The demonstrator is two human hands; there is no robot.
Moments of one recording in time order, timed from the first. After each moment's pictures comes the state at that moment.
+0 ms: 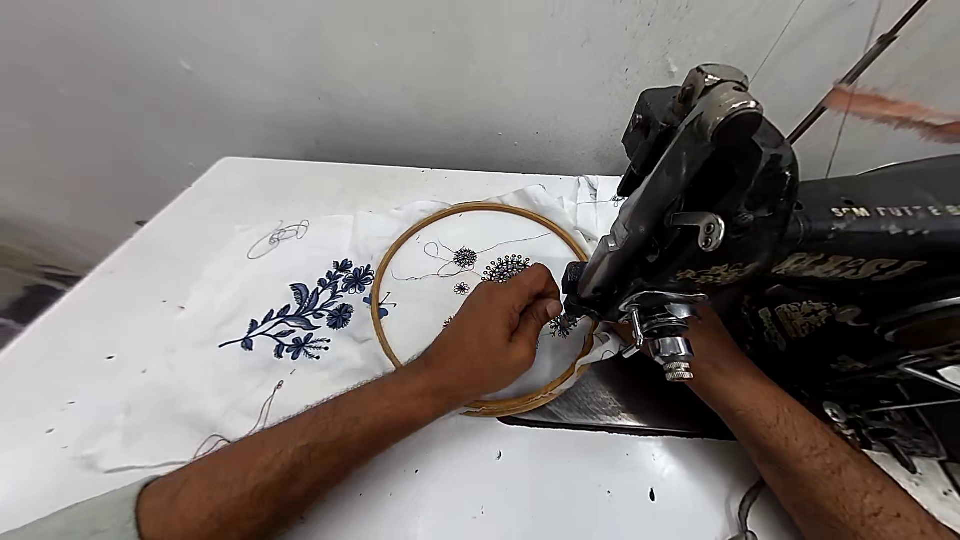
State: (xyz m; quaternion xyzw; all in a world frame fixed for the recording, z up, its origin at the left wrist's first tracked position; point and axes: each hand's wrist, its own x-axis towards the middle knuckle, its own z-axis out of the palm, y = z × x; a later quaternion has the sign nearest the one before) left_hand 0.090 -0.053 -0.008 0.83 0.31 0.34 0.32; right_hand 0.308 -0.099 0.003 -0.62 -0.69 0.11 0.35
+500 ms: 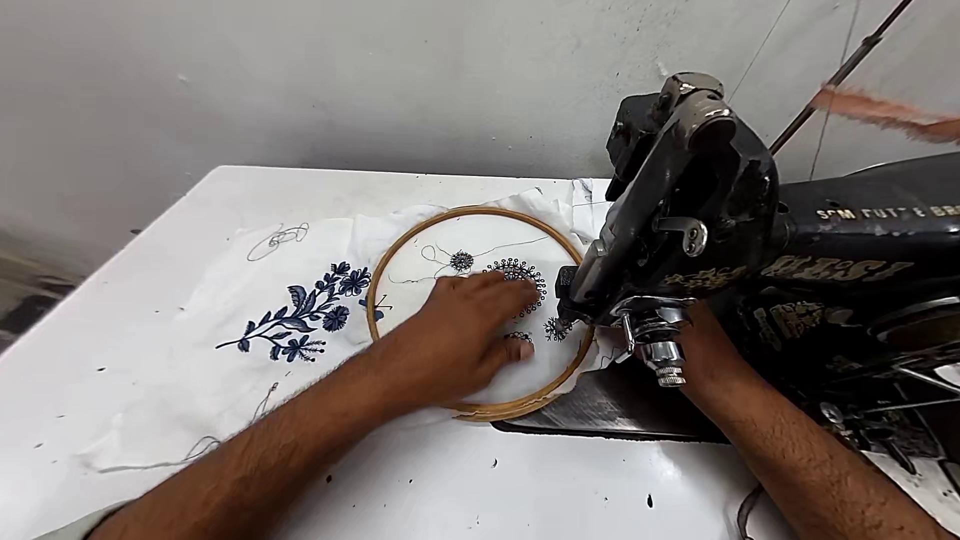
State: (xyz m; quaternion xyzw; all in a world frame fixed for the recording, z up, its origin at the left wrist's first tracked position) left_hand 0.058 -0.046 0.003 0.93 0.33 0.13 0.09; right_hand 0.309 -0.105 0.005 -0.64 -0.70 0.07 0.32
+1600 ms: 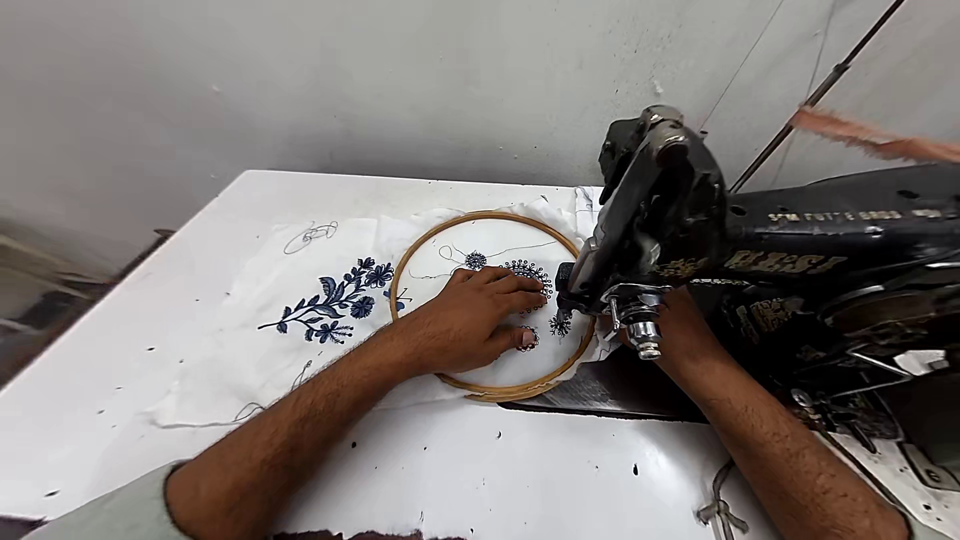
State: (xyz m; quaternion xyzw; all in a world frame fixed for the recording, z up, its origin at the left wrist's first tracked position) left_hand 0.058 -0.035 0.002 0.95 0.28 0.10 0.11; right_hand 0.304 -0.101 0.011 -0.66 -0.70 0.06 0.27
